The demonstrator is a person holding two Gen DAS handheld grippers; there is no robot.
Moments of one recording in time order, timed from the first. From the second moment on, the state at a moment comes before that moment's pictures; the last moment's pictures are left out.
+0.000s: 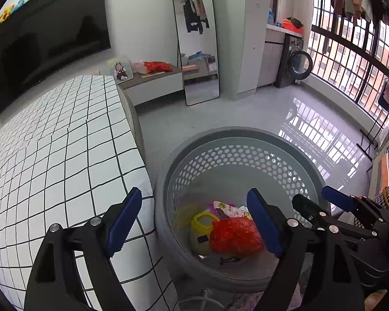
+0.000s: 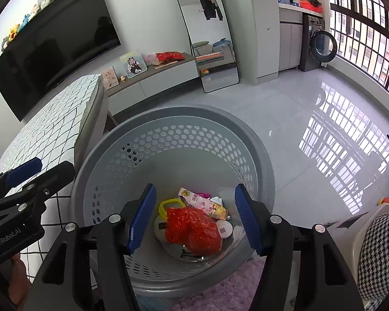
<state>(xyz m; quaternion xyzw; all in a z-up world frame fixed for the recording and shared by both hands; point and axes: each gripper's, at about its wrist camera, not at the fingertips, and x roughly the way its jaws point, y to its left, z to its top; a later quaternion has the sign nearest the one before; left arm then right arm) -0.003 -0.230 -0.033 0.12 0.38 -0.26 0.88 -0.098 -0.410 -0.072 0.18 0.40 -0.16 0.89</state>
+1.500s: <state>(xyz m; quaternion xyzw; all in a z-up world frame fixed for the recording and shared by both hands) -0.002 -0.211 -0.028 0.12 0.37 -0.22 0.89 -0.104 -0.402 -0.063 0.17 0.39 -0.17 0.89</state>
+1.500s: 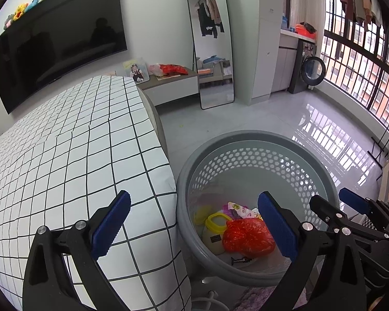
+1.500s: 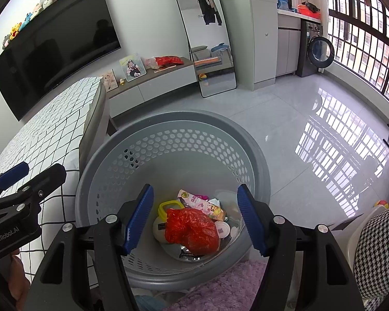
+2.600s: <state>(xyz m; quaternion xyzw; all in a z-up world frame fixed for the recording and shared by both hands) -0.002 -0.209 -0.028 0.13 0.37 -0.22 0.89 -0.104 -0.400 -0.063 0.17 0.39 -0.17 0.89</state>
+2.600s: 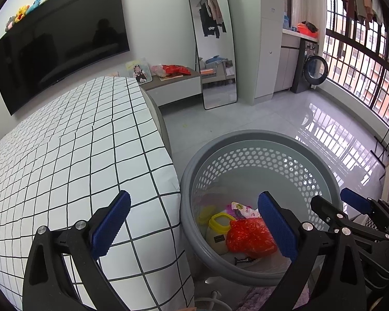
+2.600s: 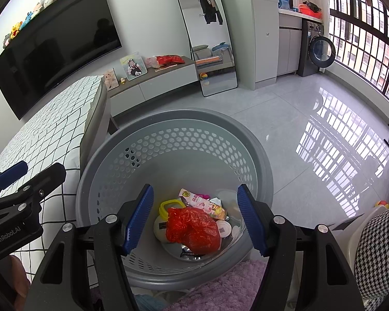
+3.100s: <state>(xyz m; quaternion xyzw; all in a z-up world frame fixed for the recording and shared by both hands) -0.003 -0.207 -0.028 0.12 0.37 -0.22 0.89 -0.102 -0.398 -0.064 0.17 0.39 -0.16 0.89</state>
